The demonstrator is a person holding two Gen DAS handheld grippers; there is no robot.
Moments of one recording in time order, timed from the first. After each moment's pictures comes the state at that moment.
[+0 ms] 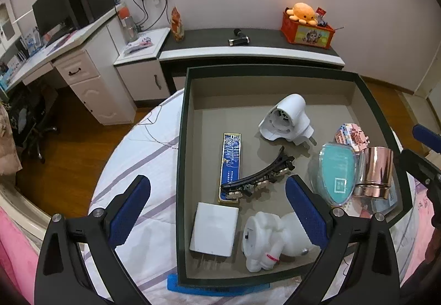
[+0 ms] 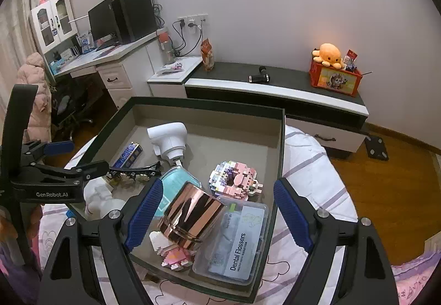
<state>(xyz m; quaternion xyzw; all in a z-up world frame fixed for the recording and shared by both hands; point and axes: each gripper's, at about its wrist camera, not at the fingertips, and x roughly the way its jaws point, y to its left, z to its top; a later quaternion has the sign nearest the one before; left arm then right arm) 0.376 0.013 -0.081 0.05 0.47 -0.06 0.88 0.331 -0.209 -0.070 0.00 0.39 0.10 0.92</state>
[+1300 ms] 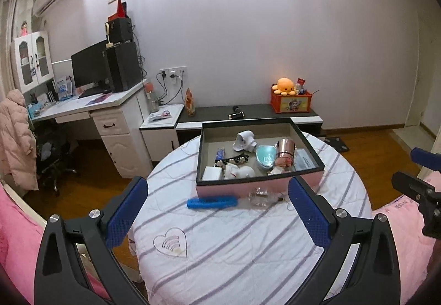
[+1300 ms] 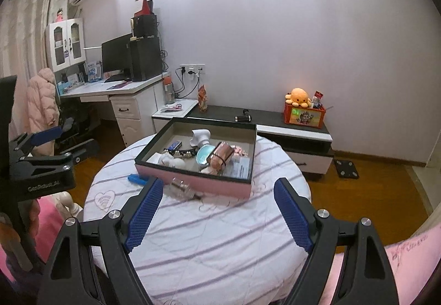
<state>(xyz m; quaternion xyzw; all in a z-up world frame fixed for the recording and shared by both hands) 0.104 0.025 0.029 0.05 0.26 -0.05 0.96 0.067 -0.198 0.018 -0.01 0.27 0.06 0.96</state>
